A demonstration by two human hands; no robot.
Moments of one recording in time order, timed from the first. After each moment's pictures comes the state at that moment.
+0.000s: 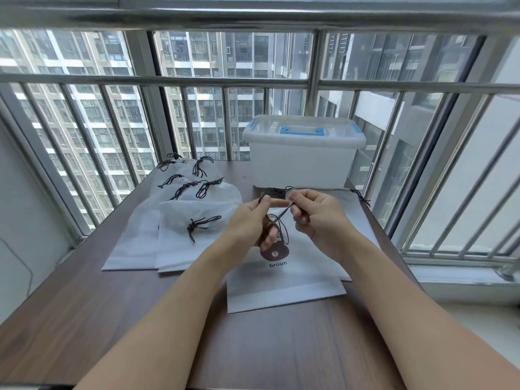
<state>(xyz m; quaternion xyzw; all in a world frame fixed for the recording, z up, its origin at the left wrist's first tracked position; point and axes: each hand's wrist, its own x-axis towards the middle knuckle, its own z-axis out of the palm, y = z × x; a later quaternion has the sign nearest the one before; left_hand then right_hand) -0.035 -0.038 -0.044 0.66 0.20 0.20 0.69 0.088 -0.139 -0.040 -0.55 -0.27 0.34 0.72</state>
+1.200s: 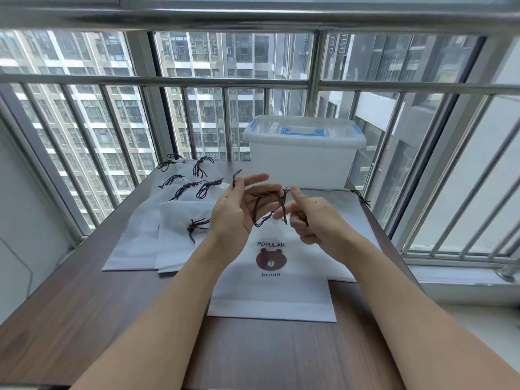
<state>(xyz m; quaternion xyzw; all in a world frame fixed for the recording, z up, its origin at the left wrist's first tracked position) -0.043 -0.034 -0.030 0.49 0.07 0.35 0.80 0.084 -0.147 -0.031 -0.64 -0.35 0.35 0.58</state>
